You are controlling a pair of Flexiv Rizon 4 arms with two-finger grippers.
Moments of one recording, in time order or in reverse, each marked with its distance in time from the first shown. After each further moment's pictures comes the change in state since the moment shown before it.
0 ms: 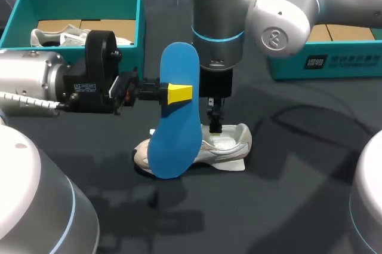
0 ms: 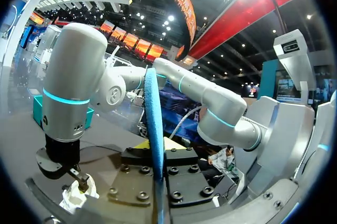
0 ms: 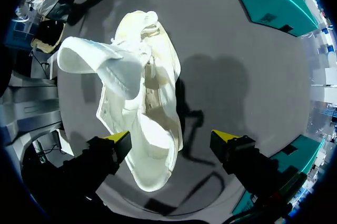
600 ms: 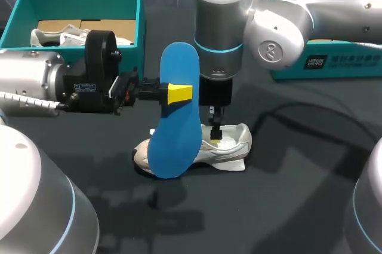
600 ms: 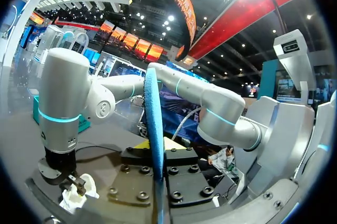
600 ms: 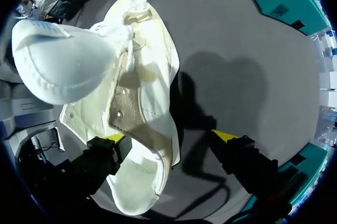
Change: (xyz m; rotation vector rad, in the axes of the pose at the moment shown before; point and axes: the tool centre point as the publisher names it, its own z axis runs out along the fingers) left arm 0.000 0.000 0.000 0.000 0.000 0.000; right arm -0.011 0.000 0.042 -0.012 0.039 -0.026
